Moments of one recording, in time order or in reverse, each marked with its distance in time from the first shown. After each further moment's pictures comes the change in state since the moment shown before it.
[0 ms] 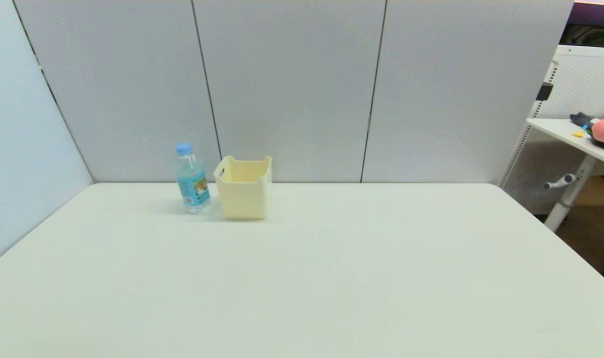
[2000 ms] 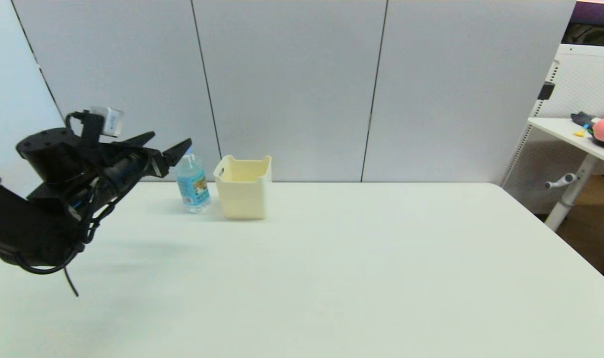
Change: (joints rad) left arm -0.009 1.905 -0.792 -1.221 -0.324 -0.197; right arm 0.000 0.000 0.000 0.000 0.000 0.000
